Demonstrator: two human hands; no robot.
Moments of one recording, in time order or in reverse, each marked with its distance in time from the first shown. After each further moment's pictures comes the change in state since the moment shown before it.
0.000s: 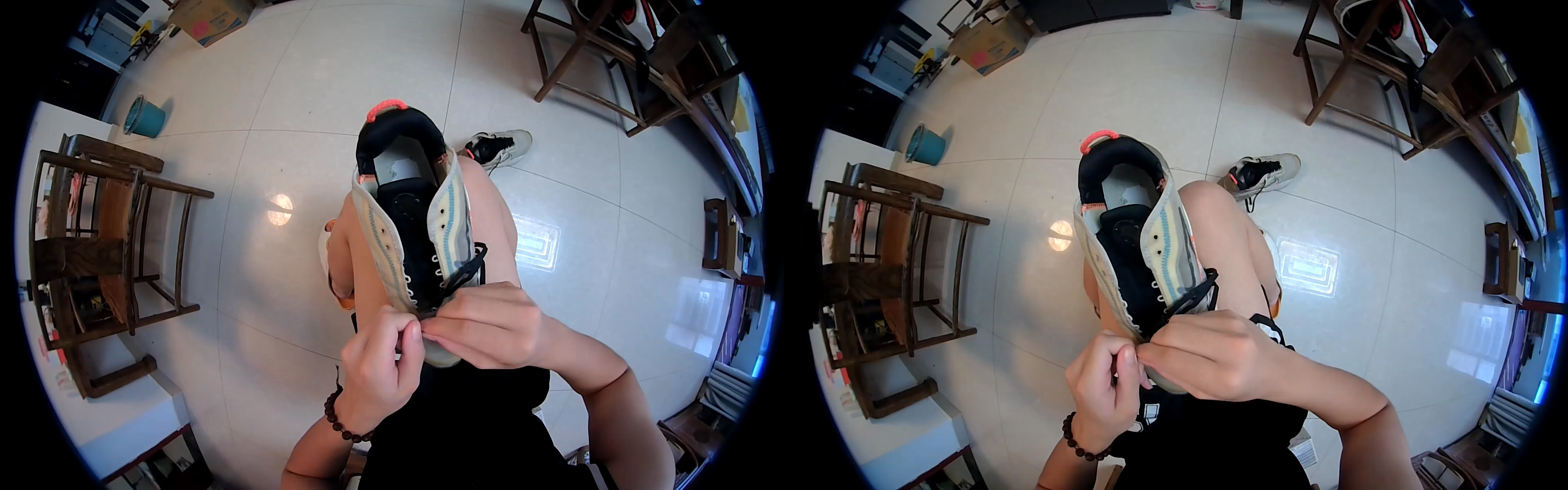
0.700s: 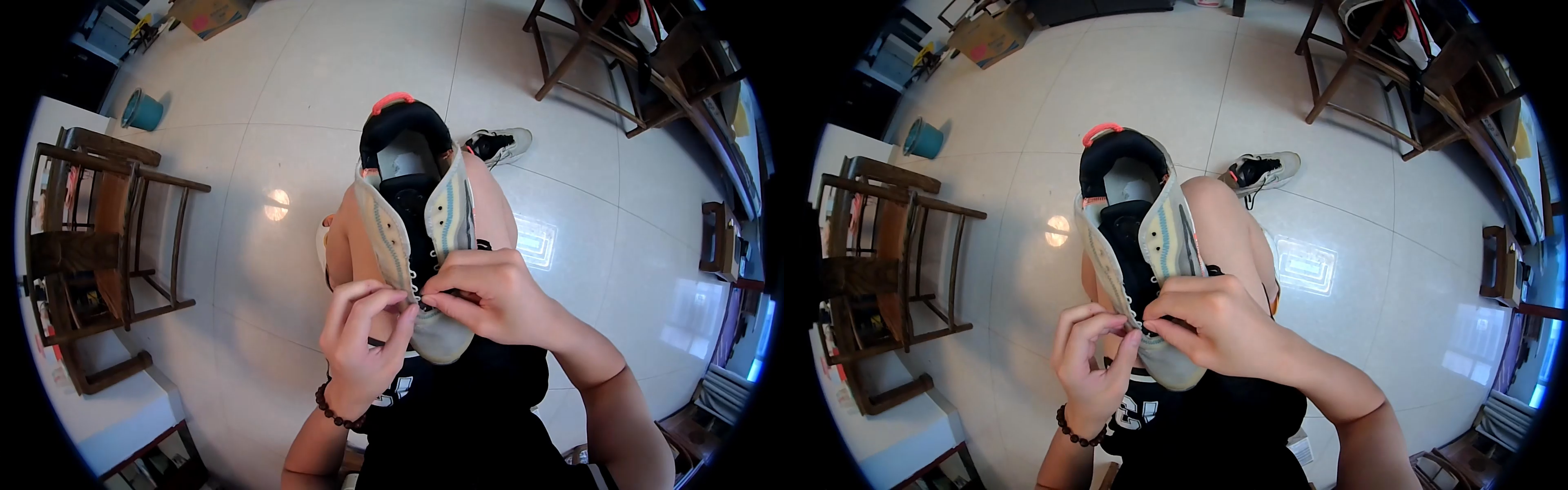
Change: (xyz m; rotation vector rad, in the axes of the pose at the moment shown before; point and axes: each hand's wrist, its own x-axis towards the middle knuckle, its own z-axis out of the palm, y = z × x) left_hand 0.005 -0.032 0.000 0.026 0.141 0.131; right_hand 0.016 0.010 -0.008 0.144 -0.155 0.446
